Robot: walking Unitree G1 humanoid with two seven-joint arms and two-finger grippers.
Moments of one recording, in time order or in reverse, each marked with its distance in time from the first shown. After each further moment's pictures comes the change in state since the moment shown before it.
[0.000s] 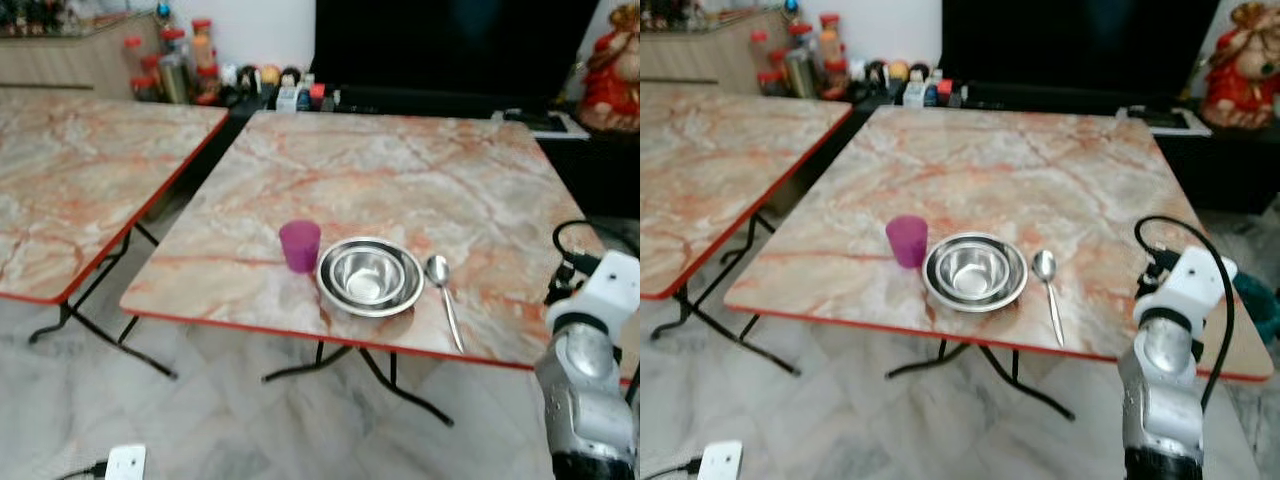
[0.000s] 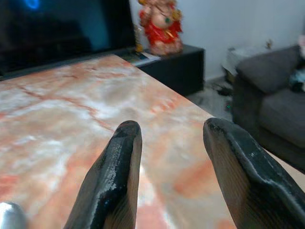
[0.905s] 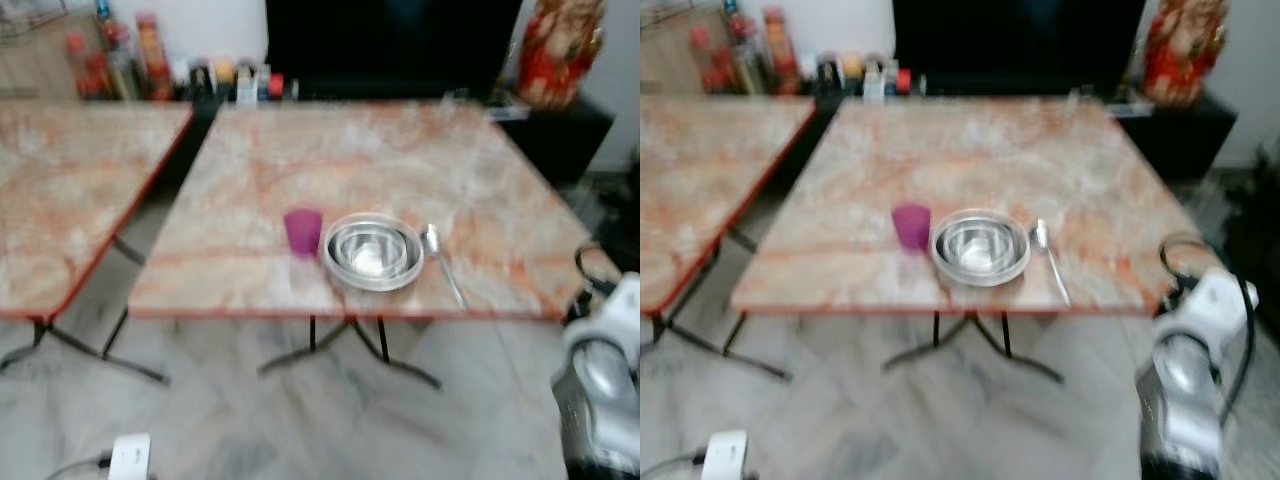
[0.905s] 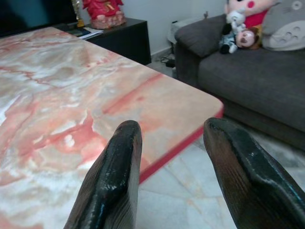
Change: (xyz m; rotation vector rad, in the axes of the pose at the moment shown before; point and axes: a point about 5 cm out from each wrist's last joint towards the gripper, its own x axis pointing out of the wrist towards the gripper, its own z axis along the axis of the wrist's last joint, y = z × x) left arm 0.001 -0.005 0.002 -0.003 -0.004 -0.009; right arm 0.004 -0.026 -0.023 0.010 0.102 -0.080
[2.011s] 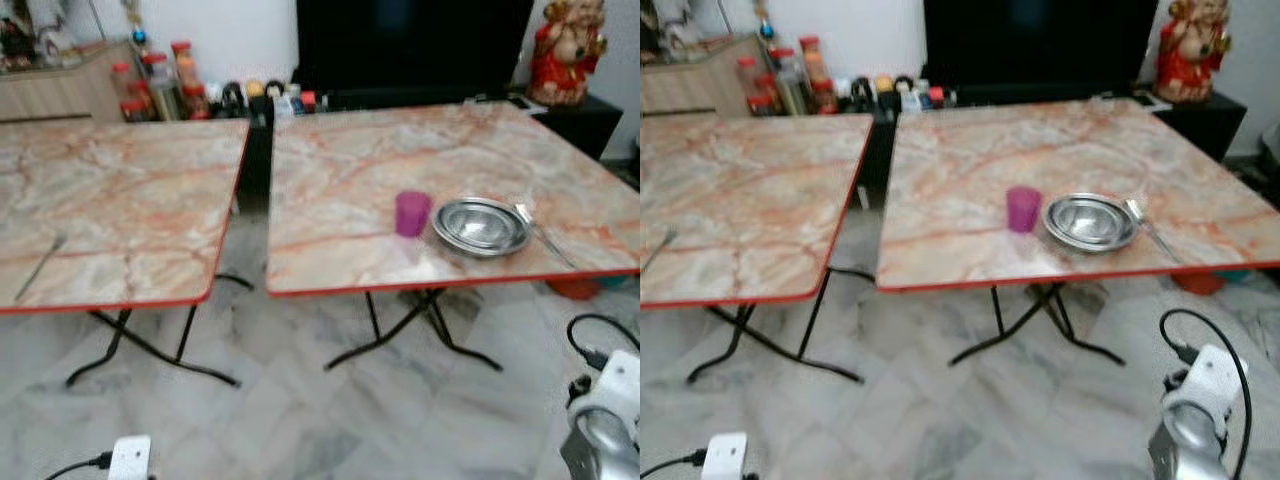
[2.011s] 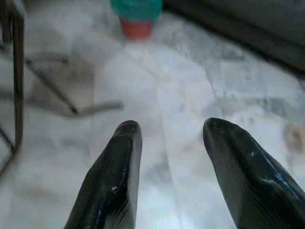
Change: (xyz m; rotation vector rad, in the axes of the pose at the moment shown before) left arm 0.001 0.003 0.006 0.010 -0.018 0.006; right arm -0.007 -0.053 -0.101 -0.160 0.397 -0.117
